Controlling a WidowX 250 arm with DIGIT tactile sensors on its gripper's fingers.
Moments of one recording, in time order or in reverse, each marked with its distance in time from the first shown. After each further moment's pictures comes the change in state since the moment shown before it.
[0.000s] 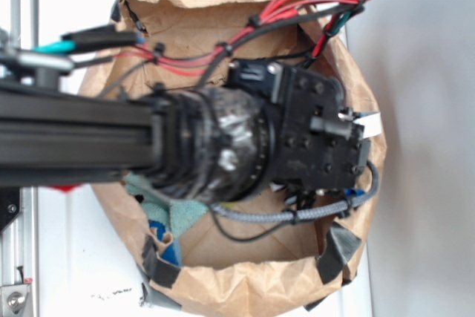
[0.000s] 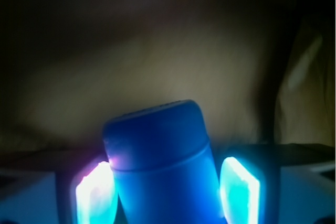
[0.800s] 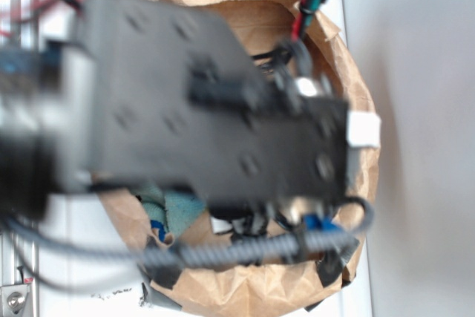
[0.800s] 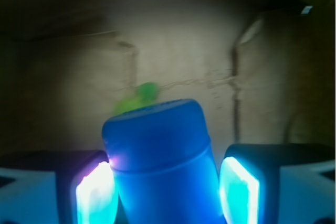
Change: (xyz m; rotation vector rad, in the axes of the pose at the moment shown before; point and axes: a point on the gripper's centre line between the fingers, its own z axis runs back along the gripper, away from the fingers) arm -0.026 0.035 0.093 -0.119 0.055 -0.080
